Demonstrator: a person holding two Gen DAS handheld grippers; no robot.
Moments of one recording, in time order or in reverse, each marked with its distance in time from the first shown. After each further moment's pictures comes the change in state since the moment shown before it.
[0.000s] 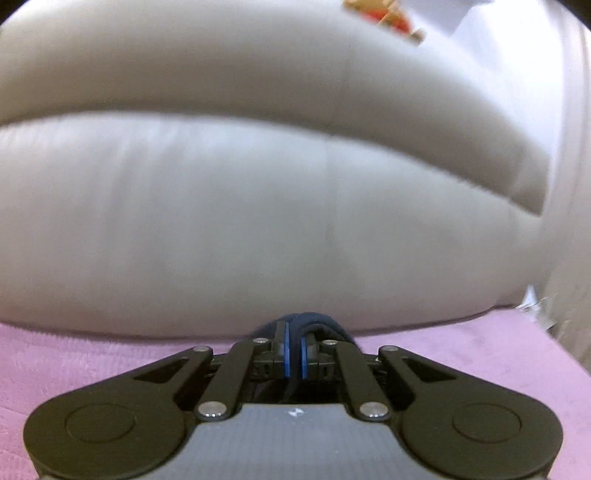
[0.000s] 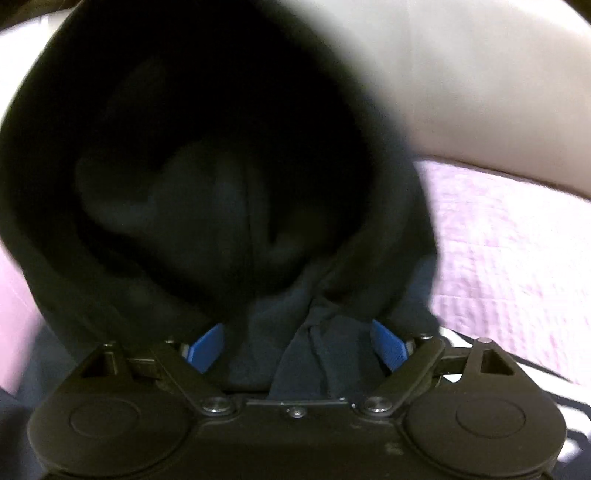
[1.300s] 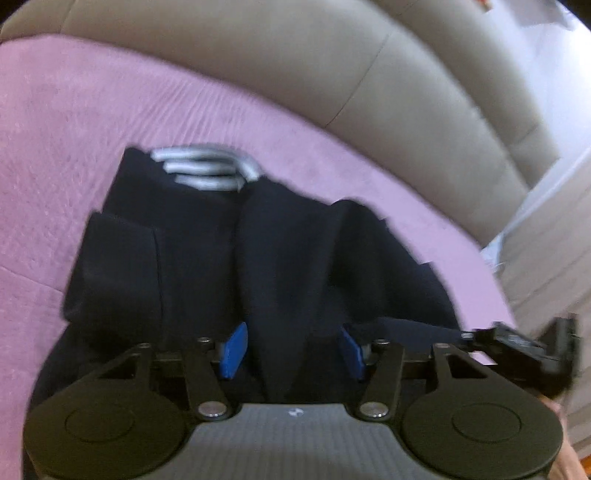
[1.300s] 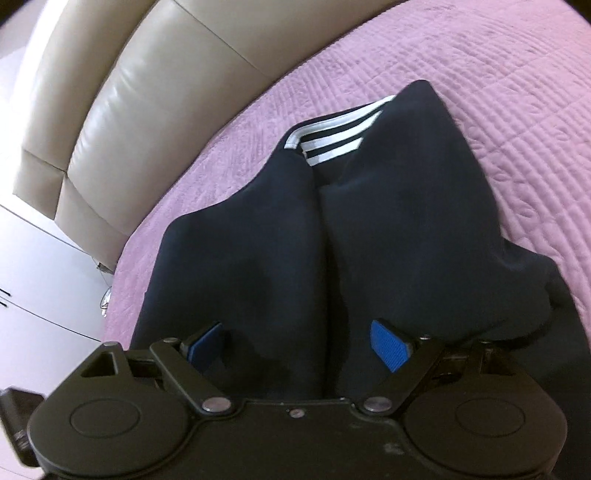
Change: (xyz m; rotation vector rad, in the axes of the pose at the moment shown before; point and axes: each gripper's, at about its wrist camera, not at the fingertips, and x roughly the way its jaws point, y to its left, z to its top) left arm -0.154 -0.008 -0.231 -0.416 0.392 -0.040; right arm -0.152 -0.078 -0.123 0.528 0.162 0.144
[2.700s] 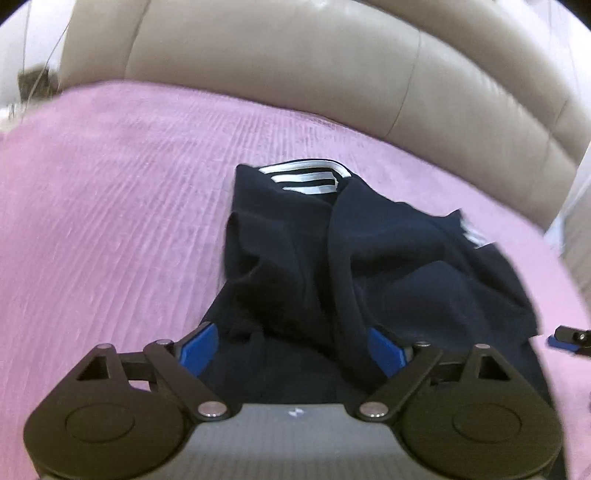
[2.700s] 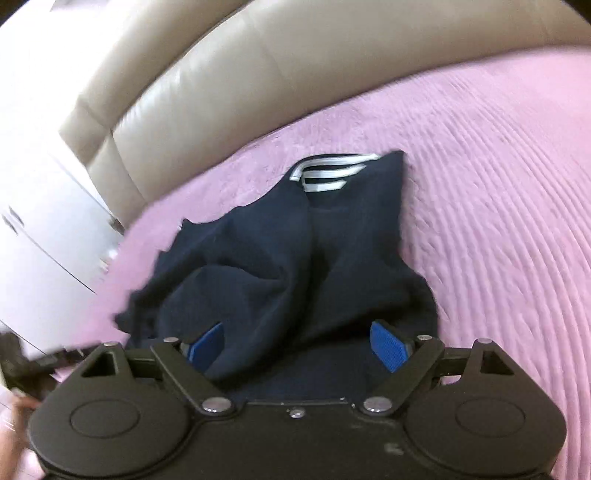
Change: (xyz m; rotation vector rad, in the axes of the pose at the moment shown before) left arm -0.099 0.044 -0.054 0.072 -0.082 0.213; right arm -0.158 -0.049 -0.039 -0.183 -0.023 0.026
